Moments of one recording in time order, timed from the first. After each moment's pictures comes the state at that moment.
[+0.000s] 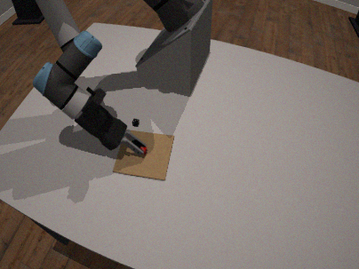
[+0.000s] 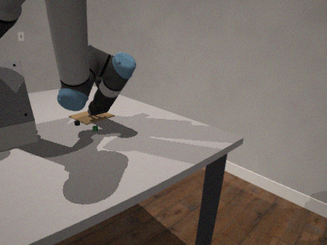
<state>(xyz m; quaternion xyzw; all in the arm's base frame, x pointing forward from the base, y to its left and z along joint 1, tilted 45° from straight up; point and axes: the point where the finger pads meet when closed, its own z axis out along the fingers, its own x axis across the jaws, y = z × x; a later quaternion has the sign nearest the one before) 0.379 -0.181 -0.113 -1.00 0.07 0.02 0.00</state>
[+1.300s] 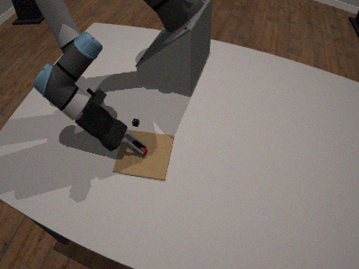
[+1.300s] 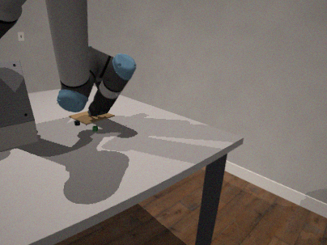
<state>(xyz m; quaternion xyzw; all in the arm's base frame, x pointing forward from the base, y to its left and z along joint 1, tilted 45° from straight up) 0.378 -0.184 -0.116 -1.00 0.07 0.02 0.00</state>
